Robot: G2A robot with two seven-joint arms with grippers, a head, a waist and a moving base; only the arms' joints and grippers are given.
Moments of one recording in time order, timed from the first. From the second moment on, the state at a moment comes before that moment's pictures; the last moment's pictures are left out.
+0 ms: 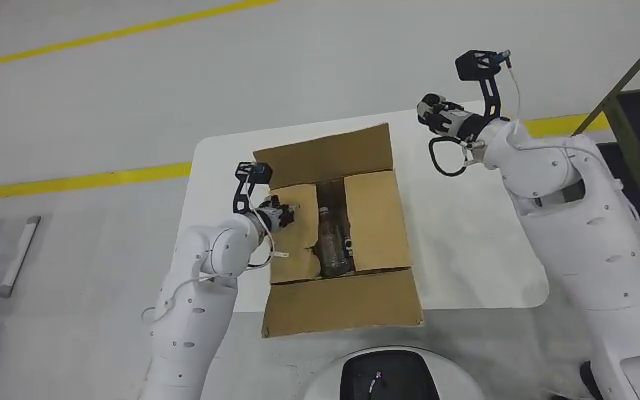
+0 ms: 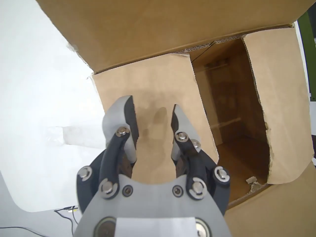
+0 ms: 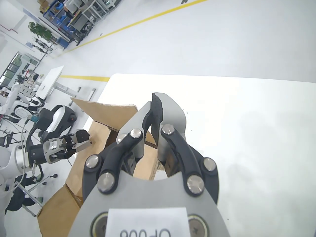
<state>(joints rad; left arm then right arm) 0.88 -1.21 -1.25 -1.67 0.95 0.08 -1.06 -0.66 -1.21 1.27 -1.47 -0.58 0.04 0.69</state>
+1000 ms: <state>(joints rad) 0.96 -1.19 -1.43 -1.82 0.92 0.22 -1.04 -0.49 -1.25 1.12 -1.17 -0.30 -0.31 0.91</state>
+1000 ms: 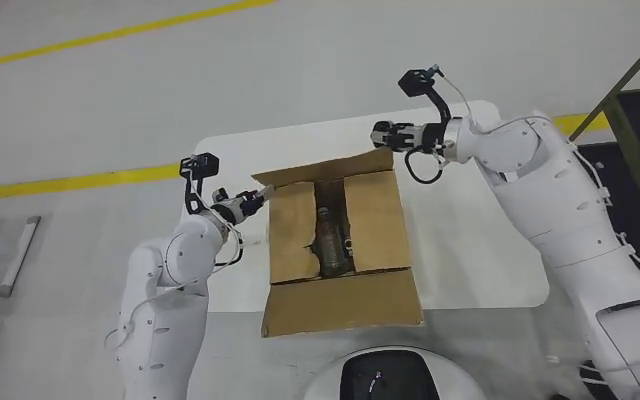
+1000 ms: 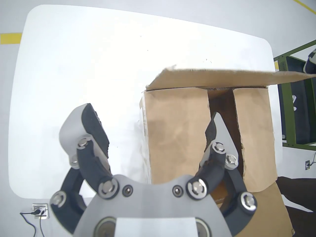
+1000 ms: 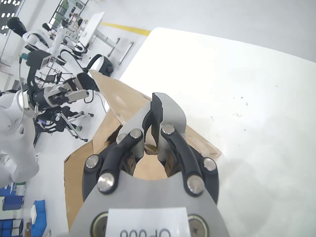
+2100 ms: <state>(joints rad) 1.01 -1.17 -1.47 -1.86 0.93 0.17 -1.01 -0.83 -1.21 1.05 -1.53 -0.81 -0.29 0.72</state>
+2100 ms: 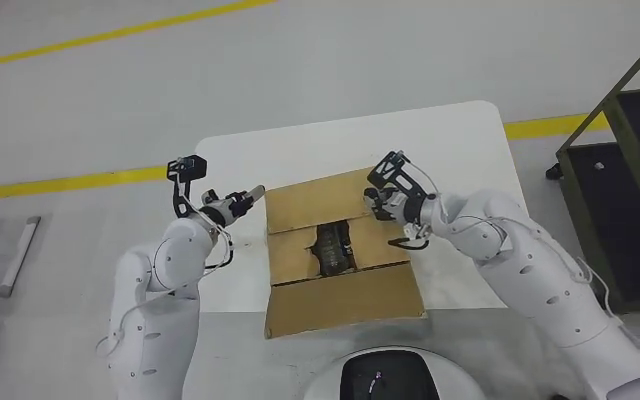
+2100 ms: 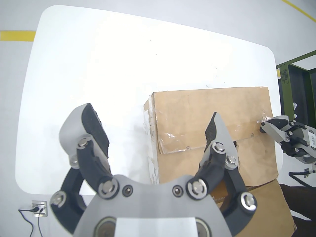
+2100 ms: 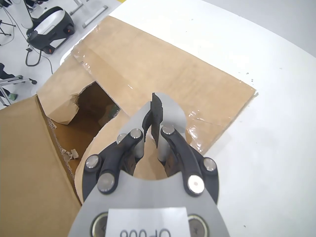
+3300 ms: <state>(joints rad) 1.51 -1.11 -1.76 -2.13 1.24 -0.45 -0.76 -0.84 -1.22 1.03 -1.55 -0.85 -0.23 0.72</state>
